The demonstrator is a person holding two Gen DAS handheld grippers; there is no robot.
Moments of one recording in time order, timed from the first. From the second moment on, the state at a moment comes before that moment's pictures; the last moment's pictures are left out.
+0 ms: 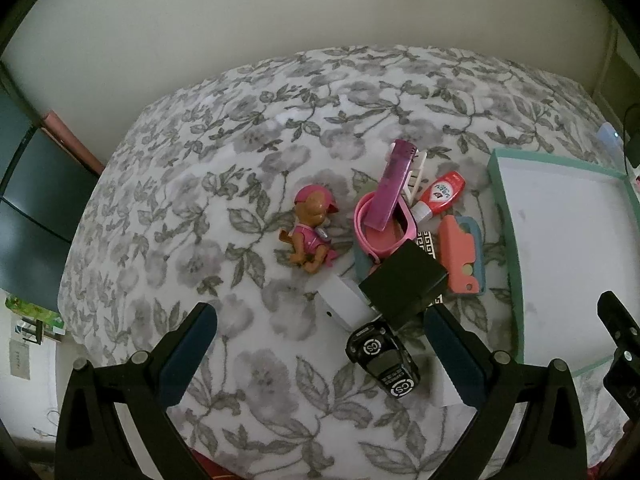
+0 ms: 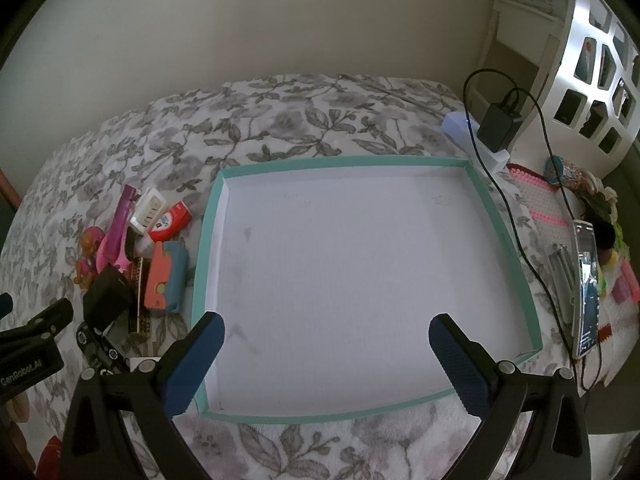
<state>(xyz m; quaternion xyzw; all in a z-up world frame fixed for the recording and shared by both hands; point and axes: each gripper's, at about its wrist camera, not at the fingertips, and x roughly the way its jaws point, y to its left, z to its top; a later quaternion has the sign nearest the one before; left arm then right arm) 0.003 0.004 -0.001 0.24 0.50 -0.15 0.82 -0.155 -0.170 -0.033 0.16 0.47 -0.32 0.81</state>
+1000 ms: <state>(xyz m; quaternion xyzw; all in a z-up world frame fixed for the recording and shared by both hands) 0.004 0.006 -0.005 0.24 0.50 -0.14 0.82 -0.153 -0.168 -0.033 0.15 0.48 -0.32 0.81</state>
